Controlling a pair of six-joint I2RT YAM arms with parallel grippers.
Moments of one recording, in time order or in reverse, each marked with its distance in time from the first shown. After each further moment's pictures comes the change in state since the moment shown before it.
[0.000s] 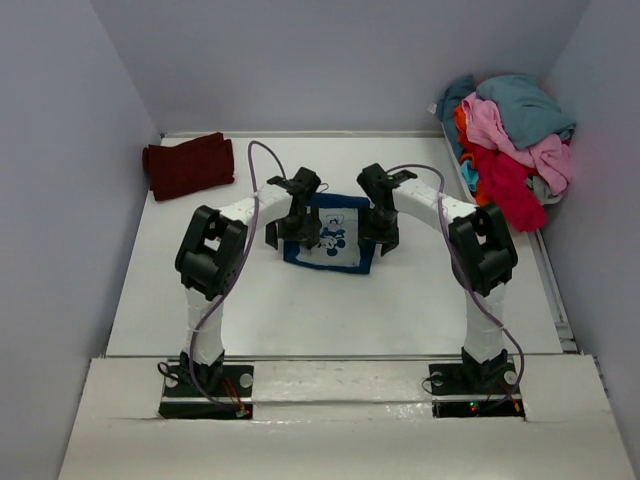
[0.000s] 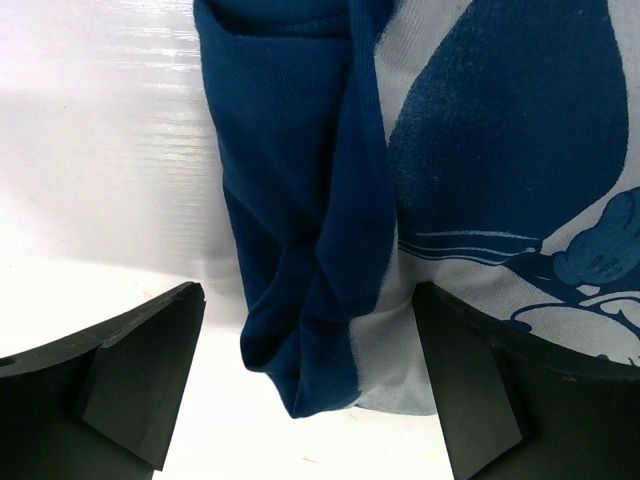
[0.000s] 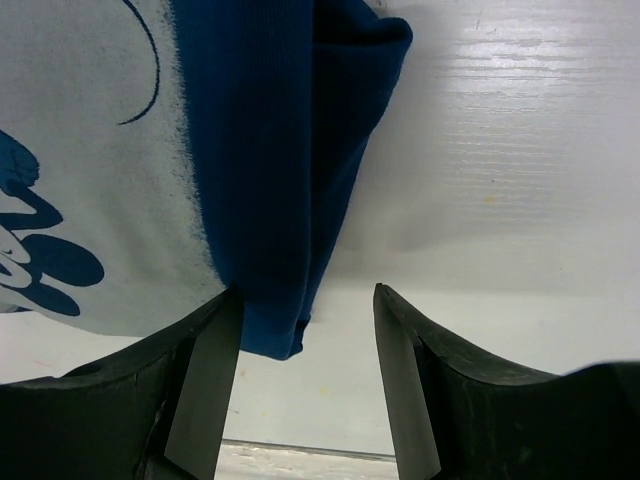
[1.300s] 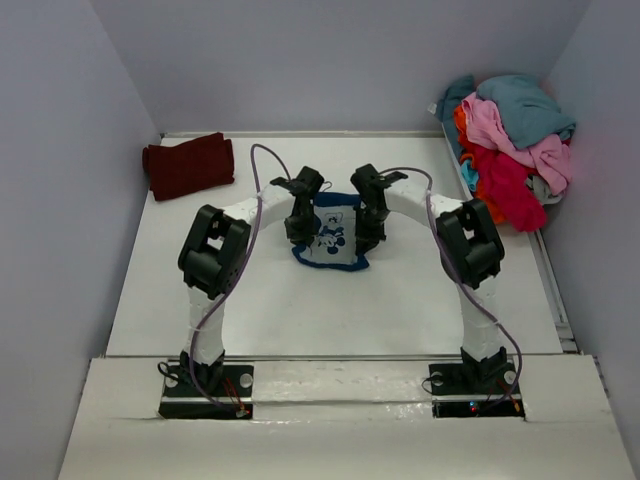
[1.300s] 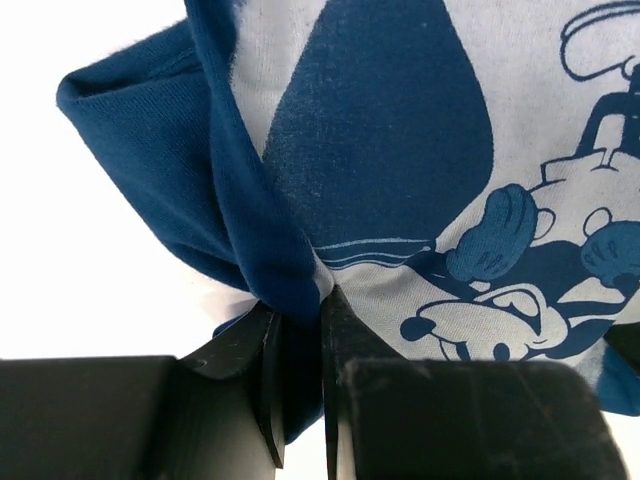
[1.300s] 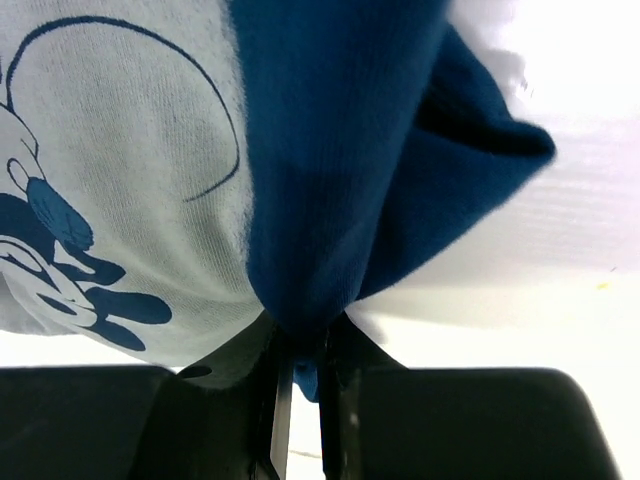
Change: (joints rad) left arm 0.004 0.023 0.002 0.082 0.124 -0.061; right arm 0.003 0.094 0.027 0.094 -0.107 0.031
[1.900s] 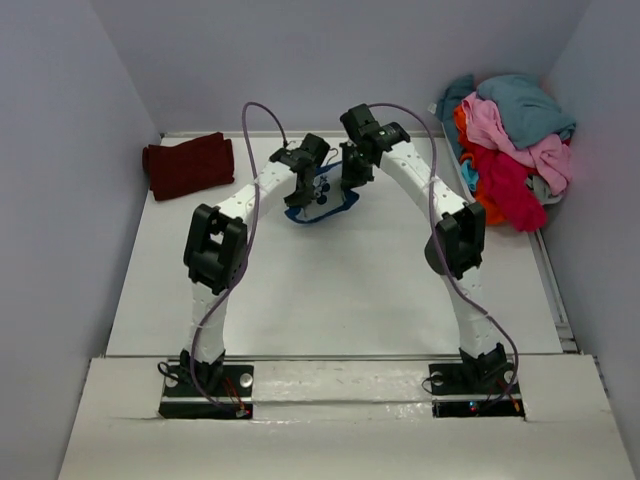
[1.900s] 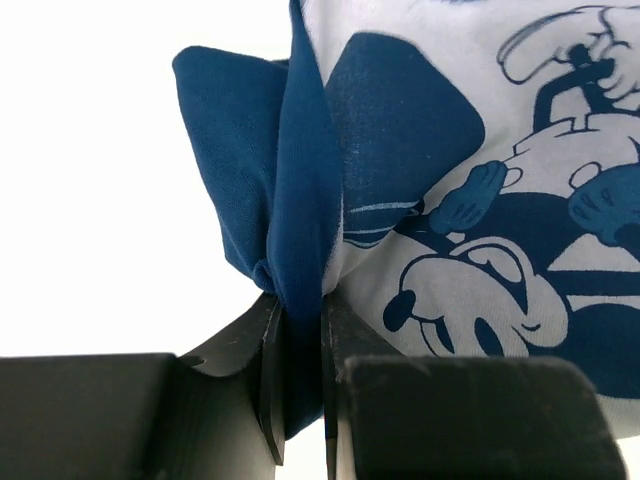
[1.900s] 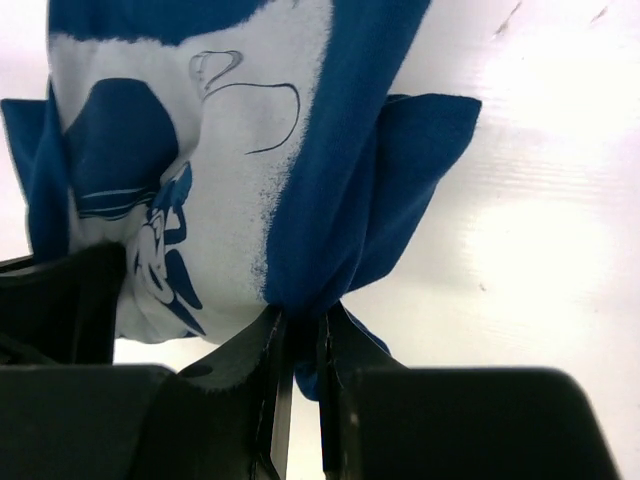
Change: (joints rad) left arm -0.002 0.048 0.322 -0.134 -0.319 -0.018; right arm 0.008 0.163 0.706 -0.190 0.184 -0.108
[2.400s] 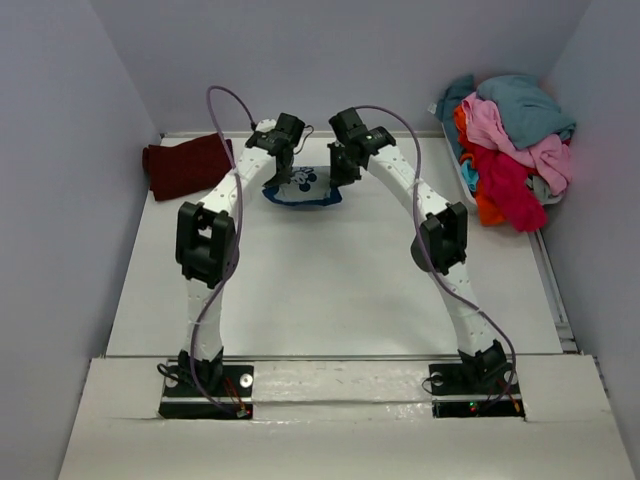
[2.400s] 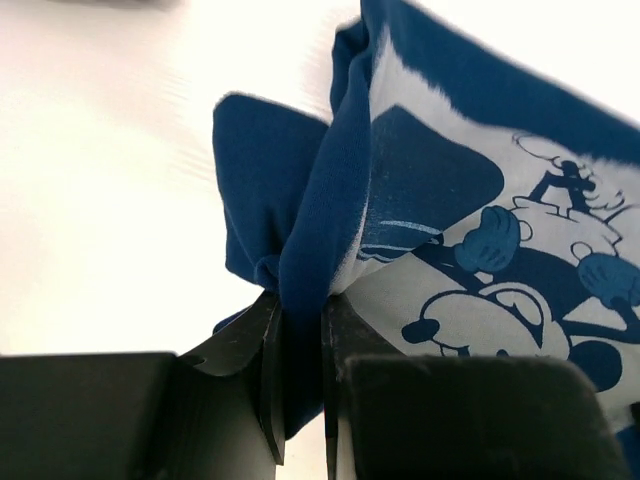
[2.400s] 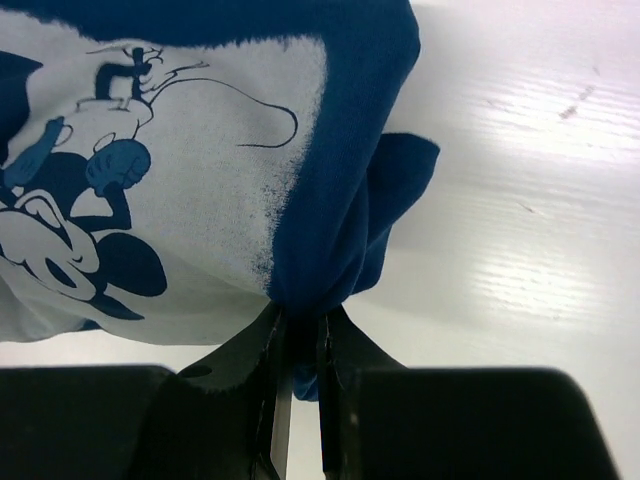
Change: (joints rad) left arm 0.114 0.018 0.154 -0.056 -0.108 -0.063; right arm 0.009 0.169 0.226 0.005 0.013 -0.043
